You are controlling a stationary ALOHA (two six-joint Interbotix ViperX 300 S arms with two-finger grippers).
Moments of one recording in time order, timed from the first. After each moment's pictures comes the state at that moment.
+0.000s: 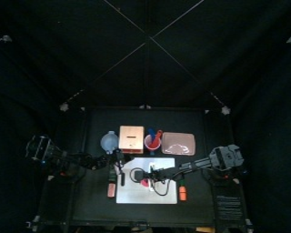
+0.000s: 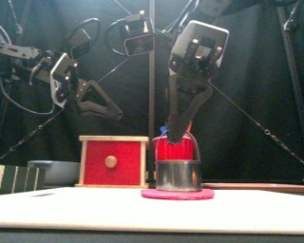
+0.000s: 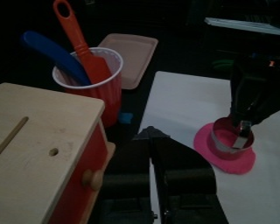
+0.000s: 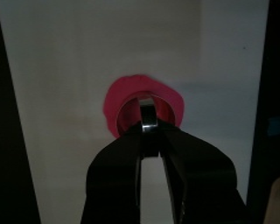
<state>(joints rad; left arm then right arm) -0.14 -0.15 1.03 -0.64 -0.66 0.44 0.18 0.20 0.26 -0.17 0.77 0.29</state>
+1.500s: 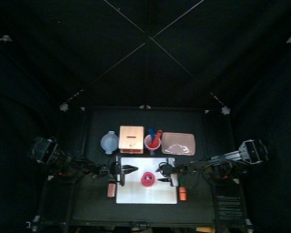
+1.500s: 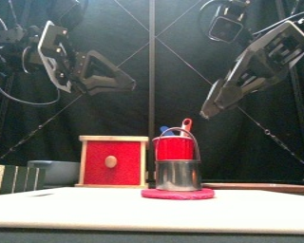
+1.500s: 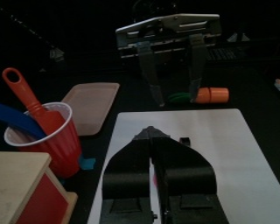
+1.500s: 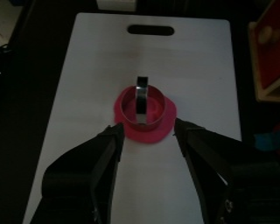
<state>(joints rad) -0.31 -0.05 0.98 -0.55 -0.89 0.43 0.13 -0.24 0.90 -0.27 -0.06 0.30</state>
